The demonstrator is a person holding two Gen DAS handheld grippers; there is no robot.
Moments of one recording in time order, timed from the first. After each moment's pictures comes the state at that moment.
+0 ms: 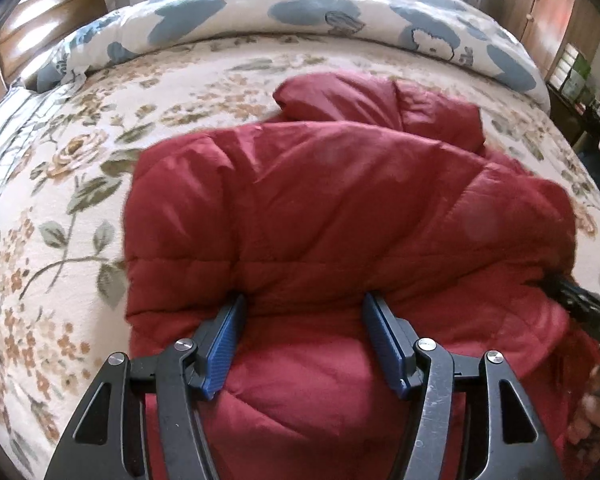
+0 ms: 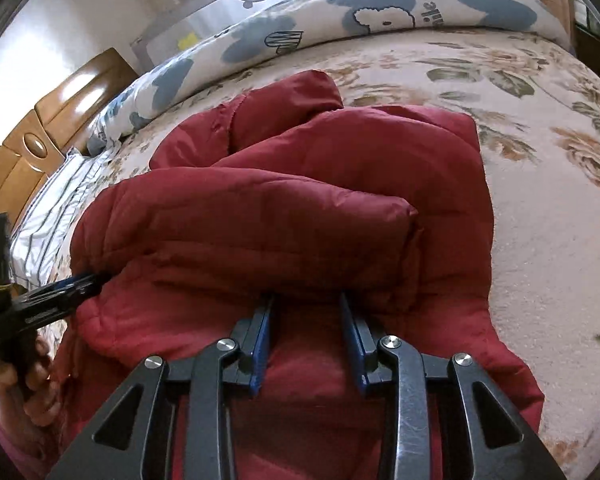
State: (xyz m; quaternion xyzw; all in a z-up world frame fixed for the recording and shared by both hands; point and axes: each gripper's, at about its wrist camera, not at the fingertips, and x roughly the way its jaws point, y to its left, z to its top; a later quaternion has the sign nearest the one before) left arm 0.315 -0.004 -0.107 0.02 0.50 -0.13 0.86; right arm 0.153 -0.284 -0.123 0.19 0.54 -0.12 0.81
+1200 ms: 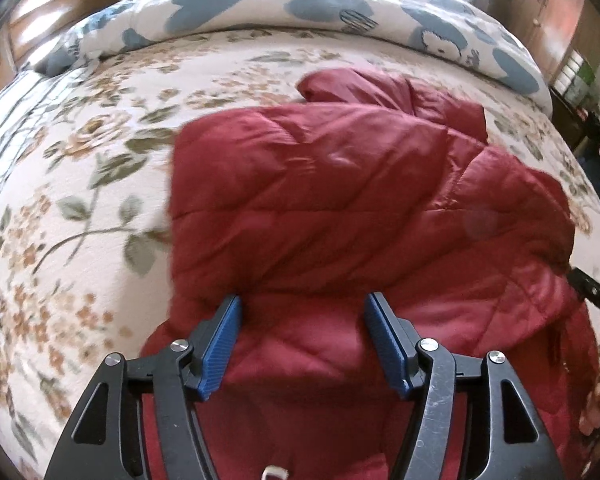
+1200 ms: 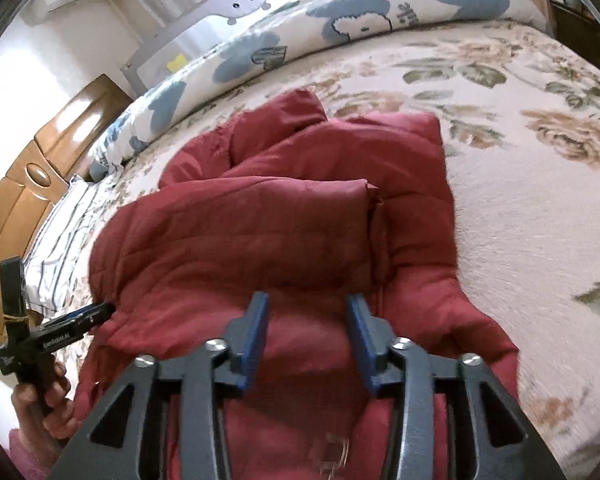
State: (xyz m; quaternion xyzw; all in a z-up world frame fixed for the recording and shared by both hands) left arm 0.297 0.028 -0.099 0.00 0.51 -0.12 0.85; right arm 0.127 -0.286 -0.089 0.24 0.51 -0.14 0.82
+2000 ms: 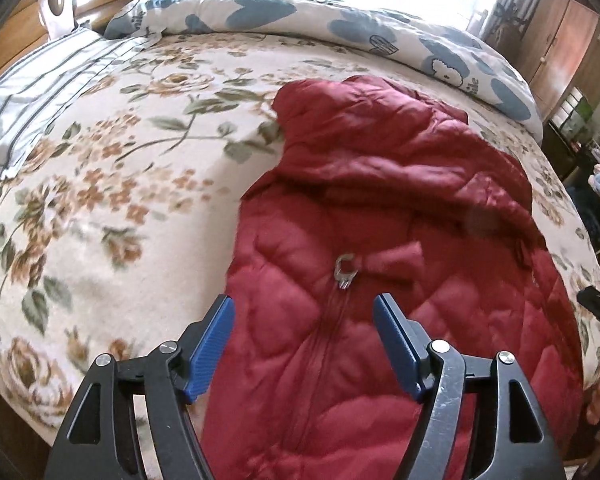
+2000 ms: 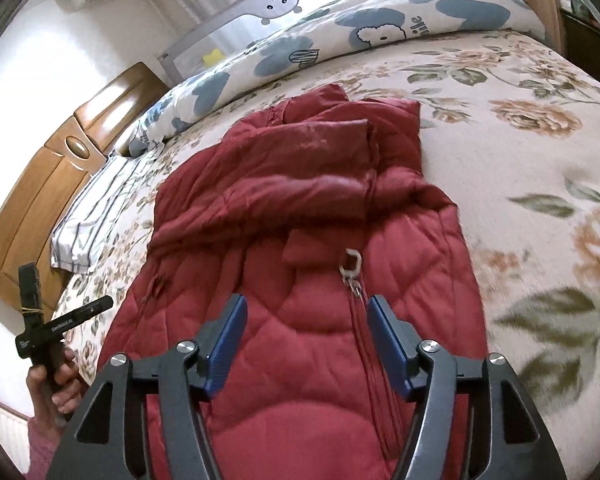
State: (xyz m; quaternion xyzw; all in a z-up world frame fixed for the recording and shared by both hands) left arm 0.132 0.127 -0.062 -0.05 0.50 -0.10 0.86; right arm 0.014 -0.235 -0.019 0.23 0.51 -0.09 0.82
